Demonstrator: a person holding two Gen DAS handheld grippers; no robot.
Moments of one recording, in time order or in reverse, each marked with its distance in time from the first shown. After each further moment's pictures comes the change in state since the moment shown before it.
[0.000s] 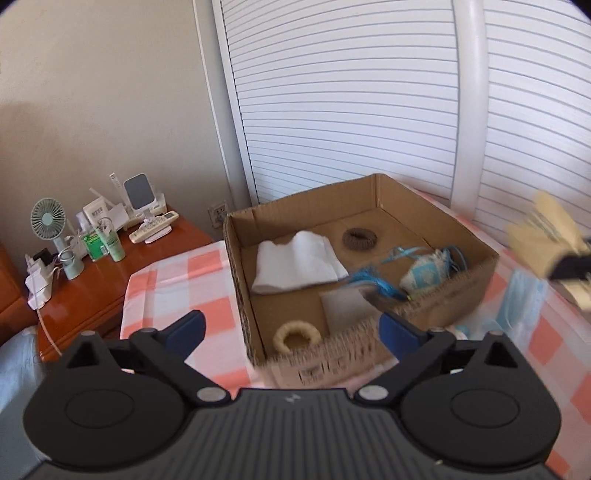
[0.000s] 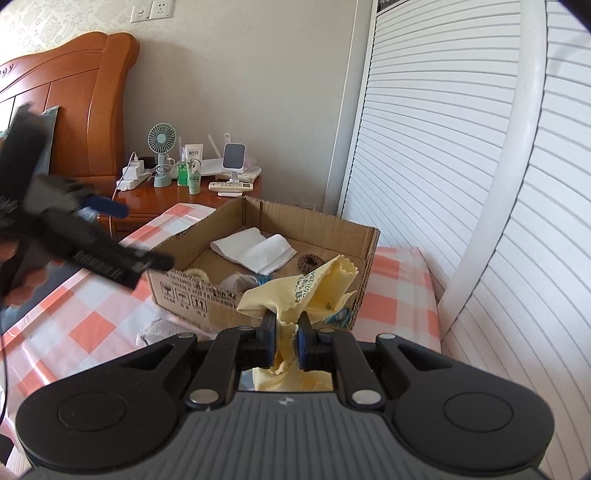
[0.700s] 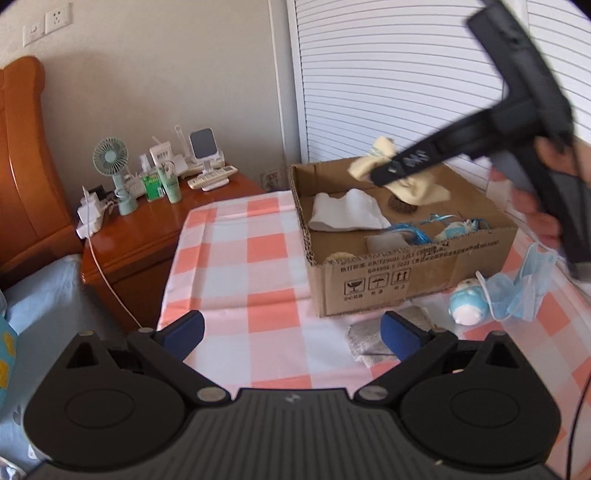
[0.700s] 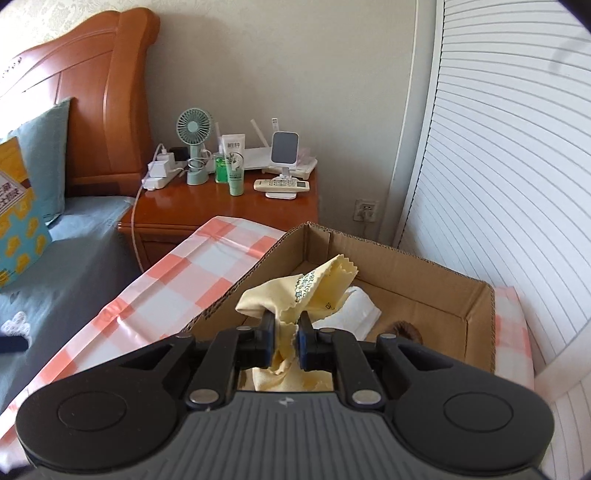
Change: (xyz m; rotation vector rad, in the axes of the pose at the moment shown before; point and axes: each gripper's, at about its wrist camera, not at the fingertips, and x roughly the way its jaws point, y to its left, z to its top) left arm -0.062 0.017 -0.056 -0.151 0.055 0.138; right arm 0.153 0.050 0.101 -0.016 0.097 0.155
